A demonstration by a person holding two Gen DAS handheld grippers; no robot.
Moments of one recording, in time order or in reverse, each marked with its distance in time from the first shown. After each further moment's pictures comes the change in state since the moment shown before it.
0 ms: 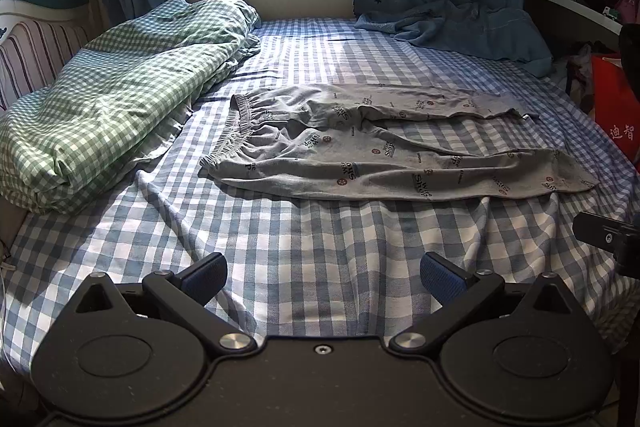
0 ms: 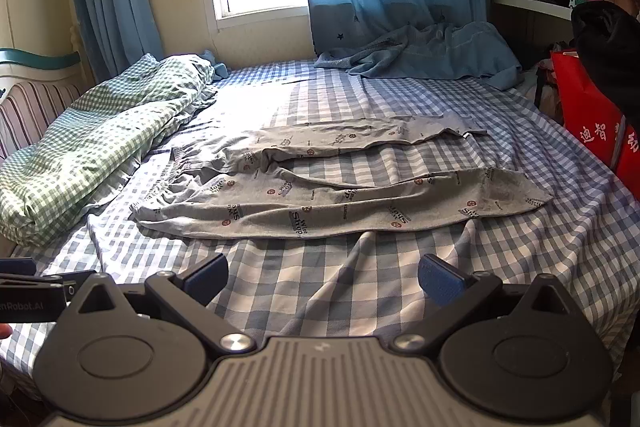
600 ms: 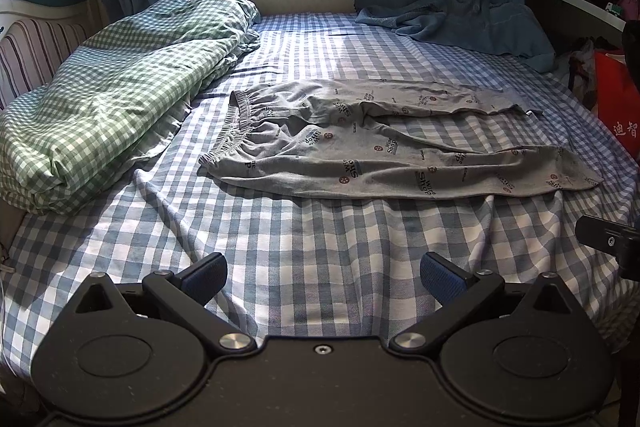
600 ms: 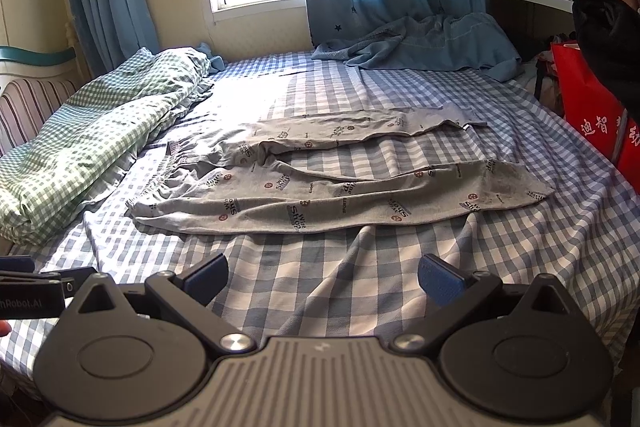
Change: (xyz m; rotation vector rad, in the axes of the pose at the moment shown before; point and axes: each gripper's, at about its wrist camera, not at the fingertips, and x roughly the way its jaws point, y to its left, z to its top) left arm 0.002 0.002 -0.002 0.000 0.004 0.000; right arm 0.006 -0.002 0.002 0.008 0.021 -0.004
